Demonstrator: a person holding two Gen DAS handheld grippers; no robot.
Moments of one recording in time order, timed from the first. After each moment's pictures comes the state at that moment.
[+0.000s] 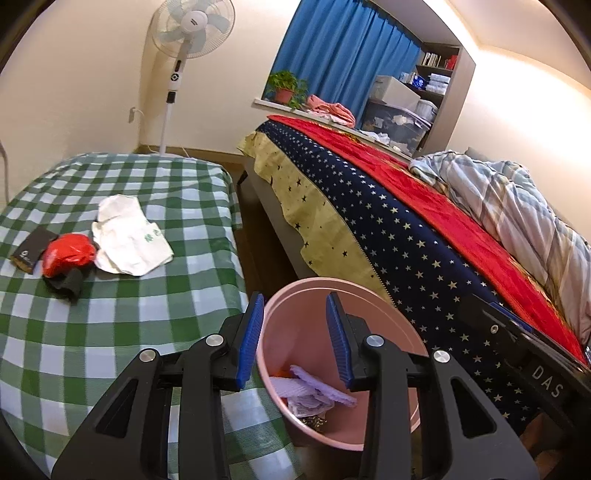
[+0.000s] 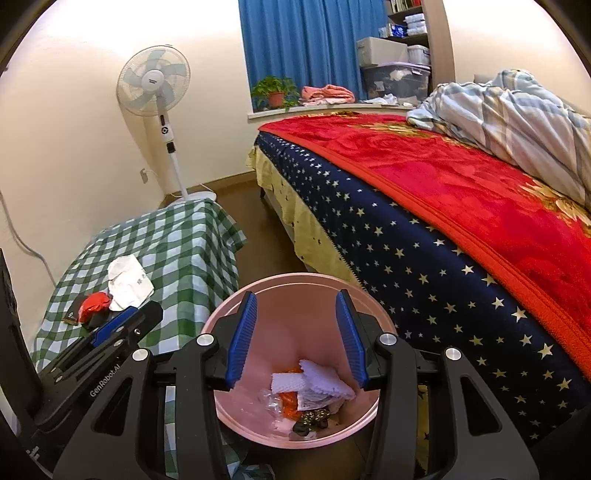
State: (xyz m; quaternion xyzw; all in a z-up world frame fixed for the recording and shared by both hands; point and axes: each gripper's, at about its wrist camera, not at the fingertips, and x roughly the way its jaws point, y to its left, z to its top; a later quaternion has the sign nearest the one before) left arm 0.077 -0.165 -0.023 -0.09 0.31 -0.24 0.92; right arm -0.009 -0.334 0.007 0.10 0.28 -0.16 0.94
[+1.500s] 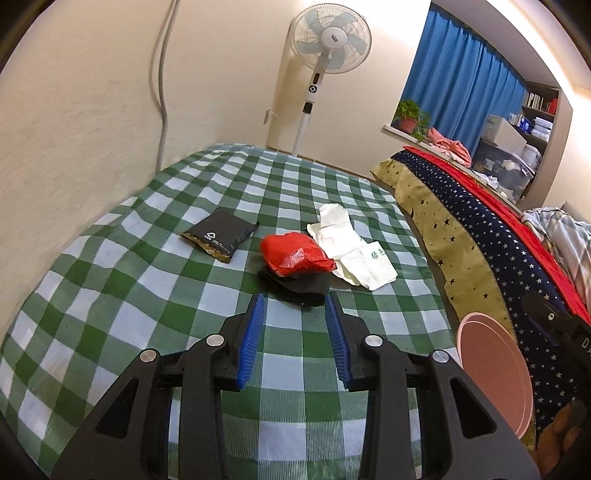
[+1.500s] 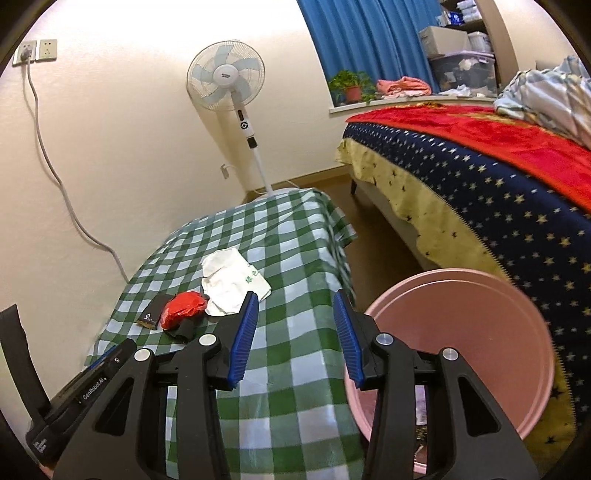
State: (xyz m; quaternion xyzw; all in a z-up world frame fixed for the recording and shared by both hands) left arm 0.098 0.010 -0.051 -0.13 0.31 -0.03 0.94; right arm 0.068 -0.240 -0.027 0.15 0.27 0.00 0.95
